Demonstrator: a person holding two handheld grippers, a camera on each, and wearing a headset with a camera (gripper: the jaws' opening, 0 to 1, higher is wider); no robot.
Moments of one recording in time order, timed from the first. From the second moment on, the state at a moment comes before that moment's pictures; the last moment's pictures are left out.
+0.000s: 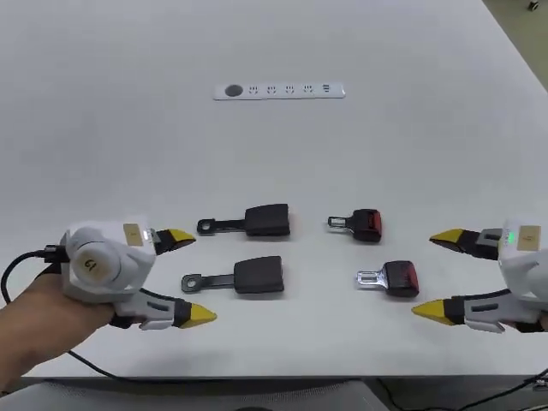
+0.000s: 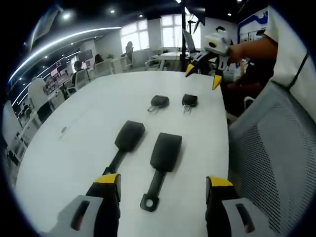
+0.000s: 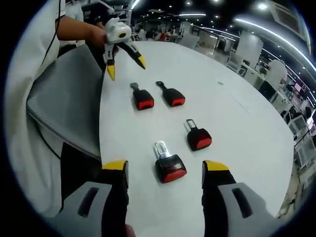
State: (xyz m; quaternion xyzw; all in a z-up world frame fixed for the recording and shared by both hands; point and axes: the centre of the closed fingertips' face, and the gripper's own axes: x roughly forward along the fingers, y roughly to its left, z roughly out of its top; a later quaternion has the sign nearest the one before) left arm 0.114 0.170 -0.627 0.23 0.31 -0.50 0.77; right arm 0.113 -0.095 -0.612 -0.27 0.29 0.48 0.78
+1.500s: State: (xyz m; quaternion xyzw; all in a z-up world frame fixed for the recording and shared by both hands) left arm 0.143 0.112 -0.668 0.26 0.35 -0.55 0.71; right arm 0.134 -0.093 -0.675 -0.29 0.35 0.55 0.70
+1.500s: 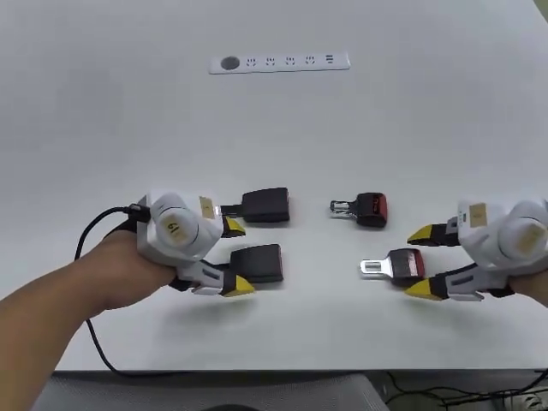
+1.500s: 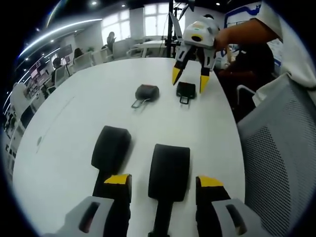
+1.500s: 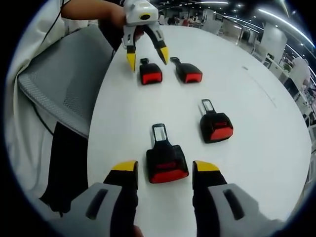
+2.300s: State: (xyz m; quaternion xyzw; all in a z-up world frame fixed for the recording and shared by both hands) left arm 0.136 0.110 -0.675 0.27 0.36 -0.57 0.69; right arm 0.135 -0.092 -0.688 -0.29 0.36 0.57 0.68
